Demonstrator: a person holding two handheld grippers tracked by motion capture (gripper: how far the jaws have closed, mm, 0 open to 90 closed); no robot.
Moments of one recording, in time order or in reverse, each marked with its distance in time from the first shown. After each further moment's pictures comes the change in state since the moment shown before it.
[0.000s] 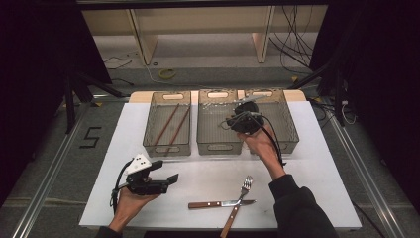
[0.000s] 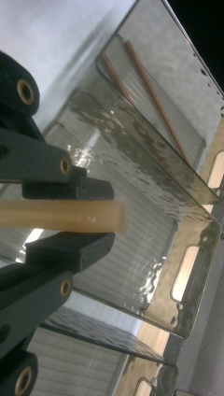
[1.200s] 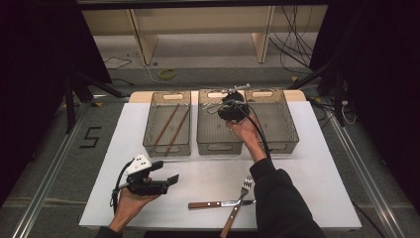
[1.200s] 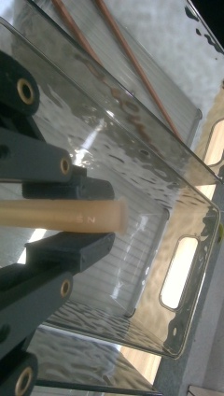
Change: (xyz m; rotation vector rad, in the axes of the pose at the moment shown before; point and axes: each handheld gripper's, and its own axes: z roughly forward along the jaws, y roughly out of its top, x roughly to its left) left arm 0.000 -0.001 0.001 0.008 -0.009 0.001; right arm -0.008 0.026 0.064 0.039 -0.044 0.042
